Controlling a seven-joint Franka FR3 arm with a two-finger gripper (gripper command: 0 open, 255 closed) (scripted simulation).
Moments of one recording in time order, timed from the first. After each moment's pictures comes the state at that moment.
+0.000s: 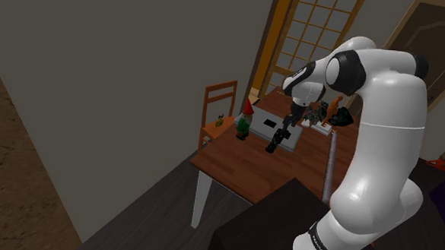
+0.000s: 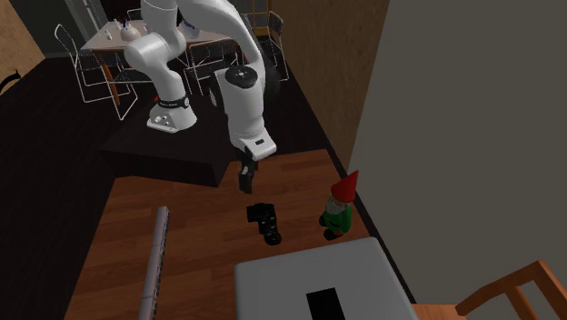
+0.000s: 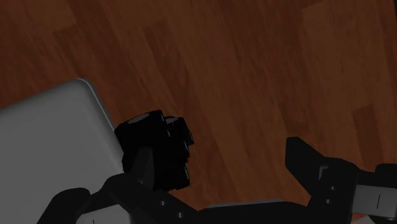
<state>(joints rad) -0.26 0.47 -0.50 -1.90 0.28 2.26 -0.95</state>
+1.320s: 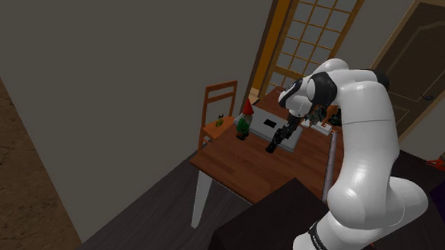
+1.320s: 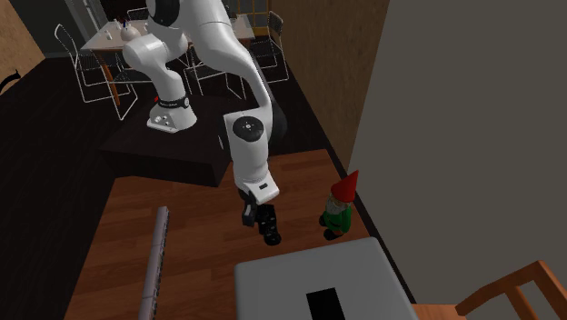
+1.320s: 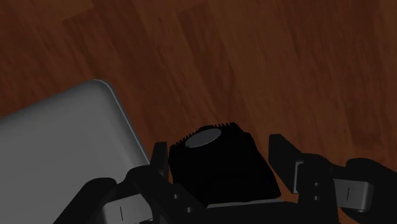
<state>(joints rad) -0.39 0.77 -0.43 -1.67 0.37 2.30 -1.01</state>
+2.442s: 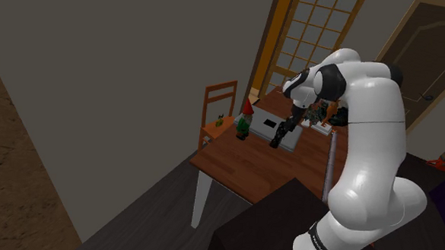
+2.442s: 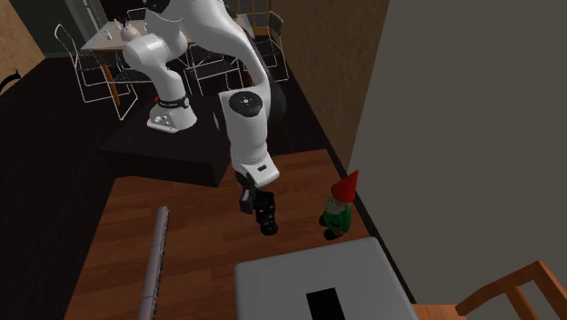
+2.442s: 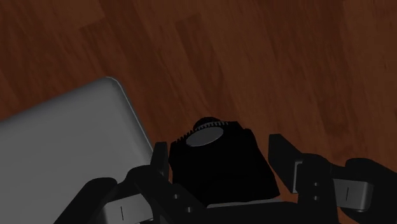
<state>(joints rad) -0.36 0.66 -0.47 -1.68 0.32 2.21 -0.98</state>
